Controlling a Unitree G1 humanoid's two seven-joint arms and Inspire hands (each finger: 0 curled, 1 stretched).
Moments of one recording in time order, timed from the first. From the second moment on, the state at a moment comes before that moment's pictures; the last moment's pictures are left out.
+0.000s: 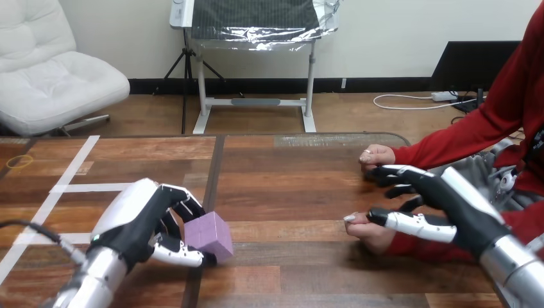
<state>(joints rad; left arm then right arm) -0.04 0.52 -0.18 0.18 0.40 -0.12 -0.06 -0.14 -0.53 -0.01 0.45 -0.21 -0.41 0.29</state>
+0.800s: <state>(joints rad) 0.05 0.50 -0.08 -0.07 0.34 -0.09 -0.06 -0.36 -0.60 0.00 0.80 -0.26 -0.48 0.31</state>
